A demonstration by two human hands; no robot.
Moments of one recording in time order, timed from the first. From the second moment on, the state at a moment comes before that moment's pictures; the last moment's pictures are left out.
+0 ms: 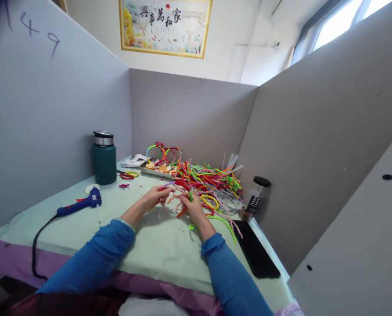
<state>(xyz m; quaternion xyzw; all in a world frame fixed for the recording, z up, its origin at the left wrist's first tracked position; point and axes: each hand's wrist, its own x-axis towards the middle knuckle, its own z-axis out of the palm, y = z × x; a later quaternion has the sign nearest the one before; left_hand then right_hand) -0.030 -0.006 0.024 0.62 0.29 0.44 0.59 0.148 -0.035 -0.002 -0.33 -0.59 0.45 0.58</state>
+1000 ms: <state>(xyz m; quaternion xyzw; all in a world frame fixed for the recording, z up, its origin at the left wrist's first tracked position) -0.033 0.009 0.020 0.50 0.36 0.57 0.54 0.163 -0.022 -0.016 -0.47 -0.76 0.19 0.41</state>
